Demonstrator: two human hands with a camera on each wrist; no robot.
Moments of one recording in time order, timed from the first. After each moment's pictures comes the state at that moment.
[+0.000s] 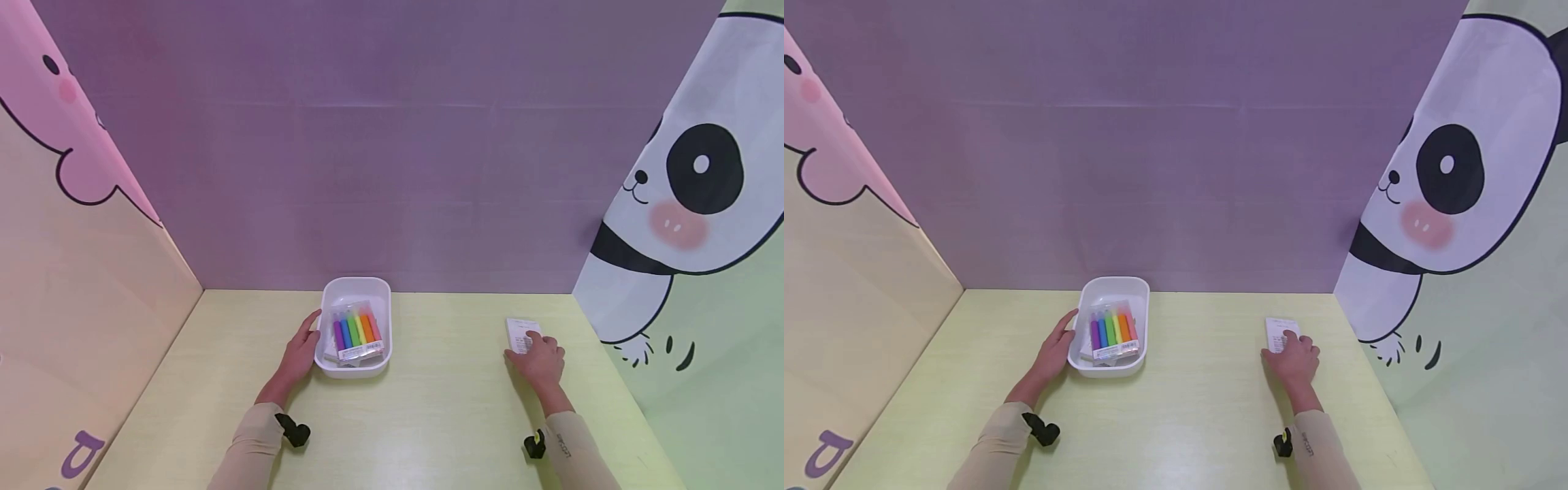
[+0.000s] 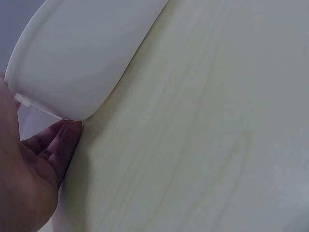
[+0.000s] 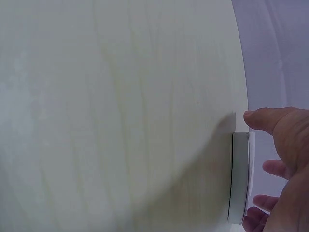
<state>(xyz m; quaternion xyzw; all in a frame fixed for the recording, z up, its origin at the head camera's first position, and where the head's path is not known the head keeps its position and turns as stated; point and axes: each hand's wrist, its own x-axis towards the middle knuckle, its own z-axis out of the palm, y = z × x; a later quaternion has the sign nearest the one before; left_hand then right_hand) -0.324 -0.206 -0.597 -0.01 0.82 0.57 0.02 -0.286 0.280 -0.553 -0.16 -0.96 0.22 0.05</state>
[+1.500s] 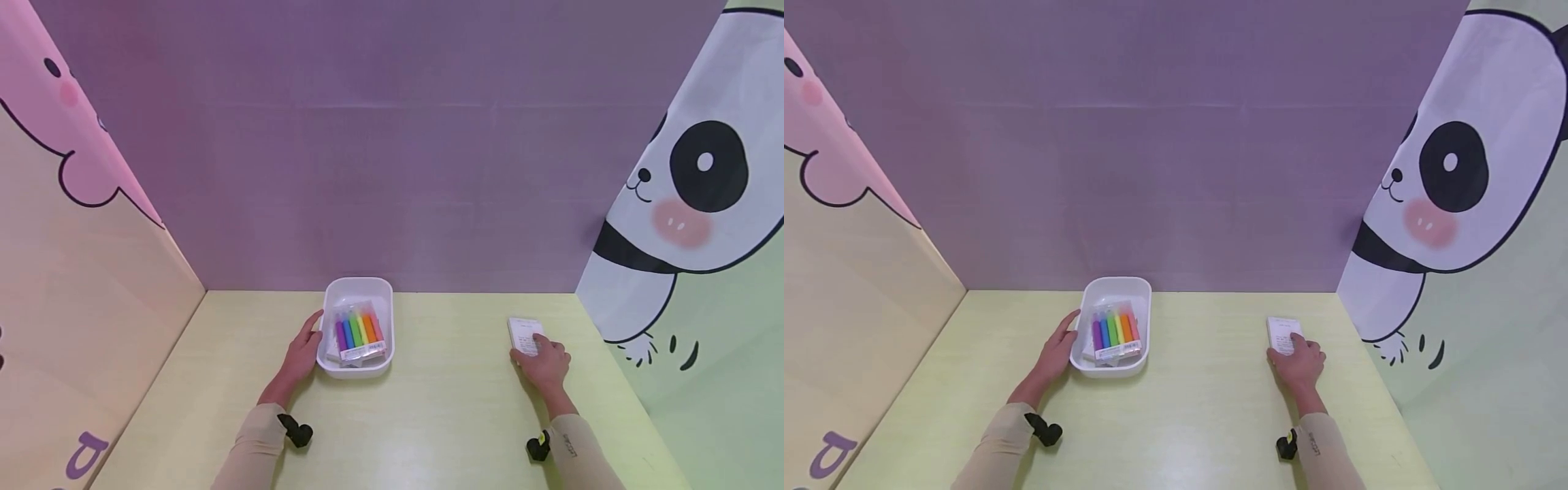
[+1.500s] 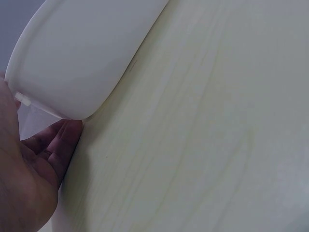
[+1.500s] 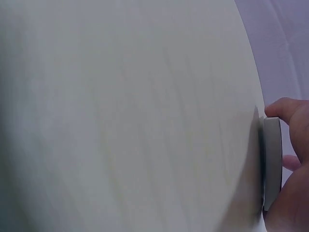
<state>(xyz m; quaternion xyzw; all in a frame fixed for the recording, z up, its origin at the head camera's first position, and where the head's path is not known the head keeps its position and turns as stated) -0.321 -0.206 -0.597 -0.01 0.83 0.56 0.00 -0.288 0.292 -0.573 -0.18 -0.94 0.28 0.07</state>
